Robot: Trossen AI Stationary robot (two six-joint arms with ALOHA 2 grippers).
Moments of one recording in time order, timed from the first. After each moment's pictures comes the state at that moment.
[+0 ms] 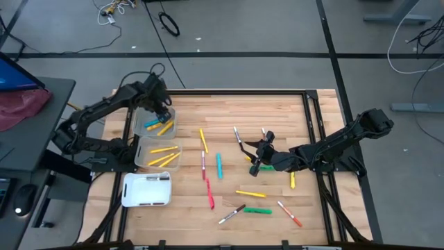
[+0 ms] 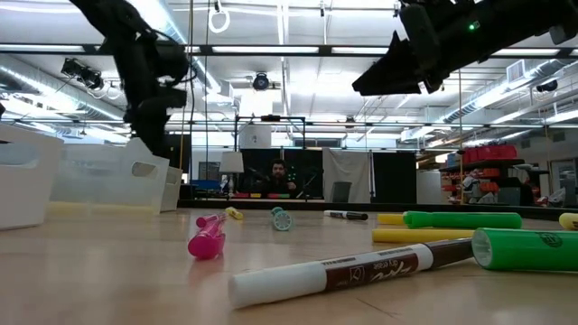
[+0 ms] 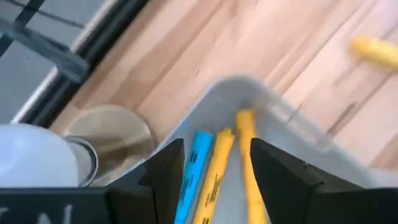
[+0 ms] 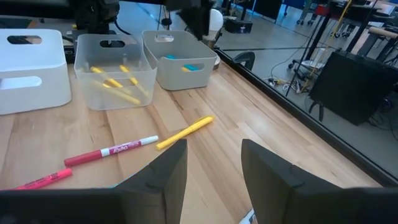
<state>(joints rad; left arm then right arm) 0.87 1.24 0.89 -0.80 -0.03 0.19 0.34 1.37 0.60 0.37 0.80 0.15</state>
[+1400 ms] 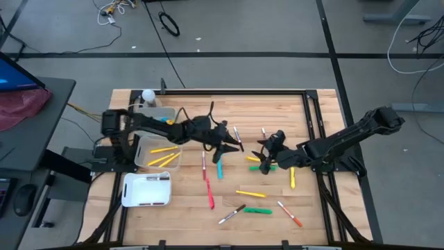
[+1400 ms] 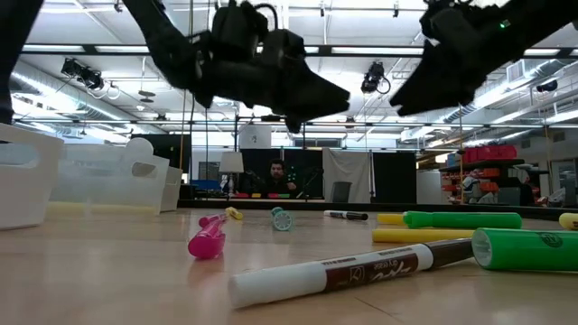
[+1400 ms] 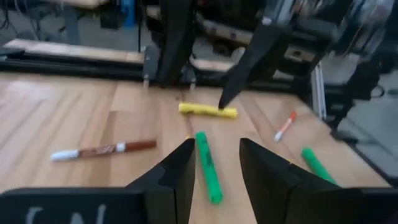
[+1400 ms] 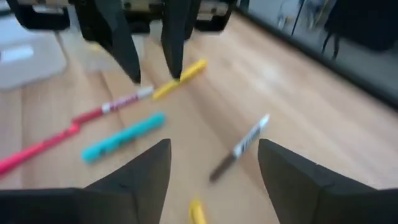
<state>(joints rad) 0.15 1.82 0.91 0.72 0.34 -0.11 0.34 1.17 0.60 -0.11 0.70 0.51</state>
